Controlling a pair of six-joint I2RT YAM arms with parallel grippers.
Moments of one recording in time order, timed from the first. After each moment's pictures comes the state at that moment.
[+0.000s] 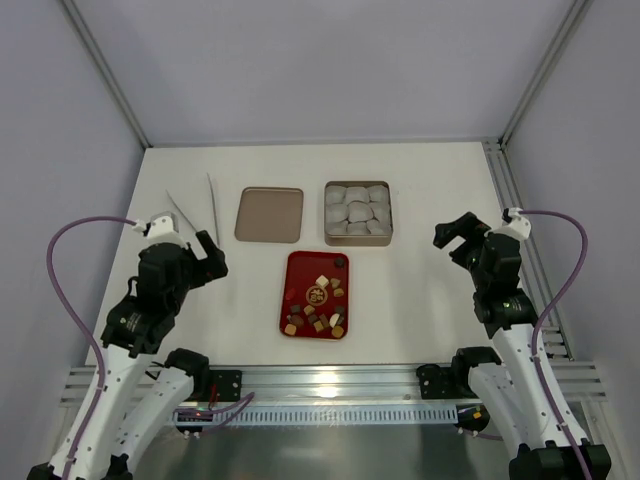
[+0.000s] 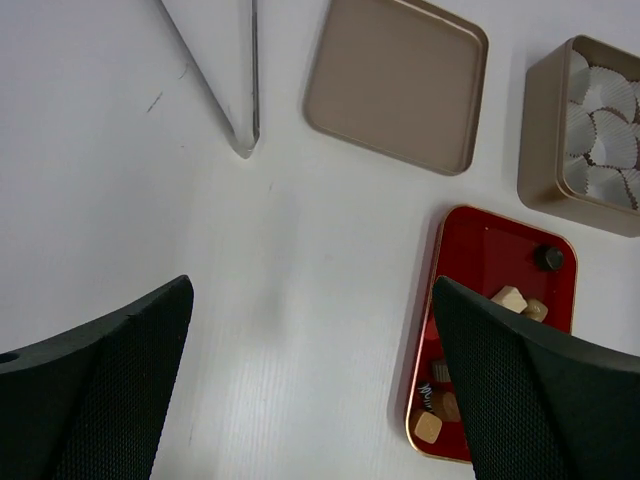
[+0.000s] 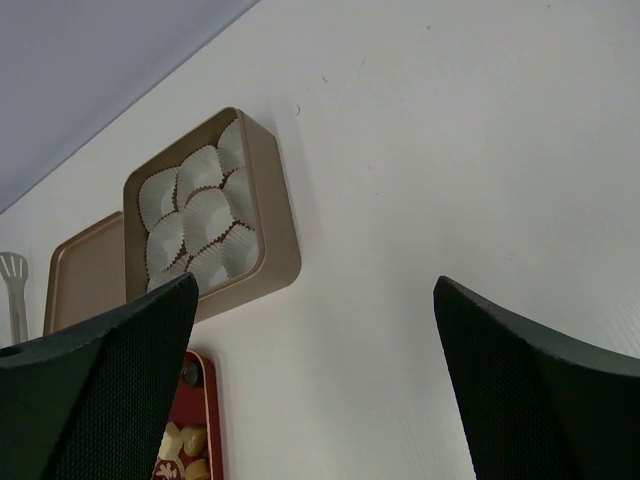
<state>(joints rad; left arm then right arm) -0.31 0.59 0.82 -0.75 -0.29 -0.47 0.05 0.65 0.54 -0.21 0.11 0.61</state>
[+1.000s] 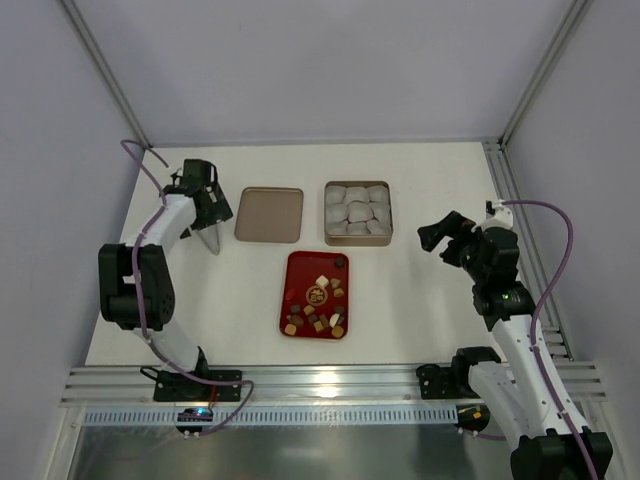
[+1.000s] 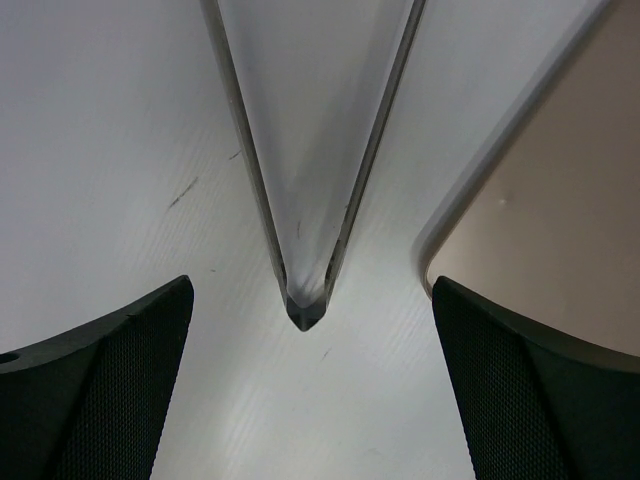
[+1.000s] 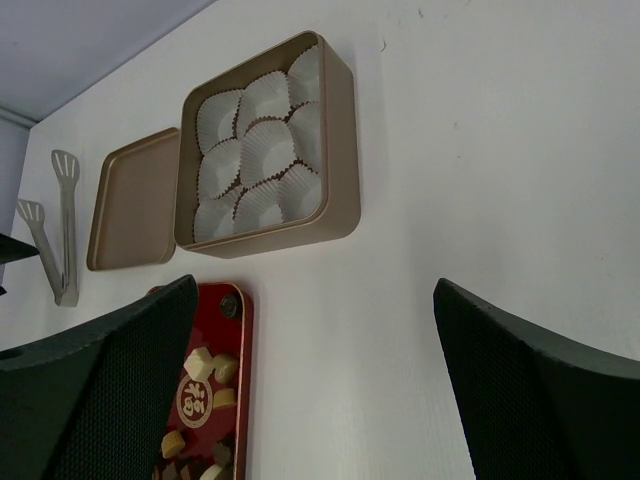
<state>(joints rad) -0.06 1.68 1.25 -0.61 -0.30 -0.47 0.05 0.71 0.57 -0.21 -0.12 0.55</state>
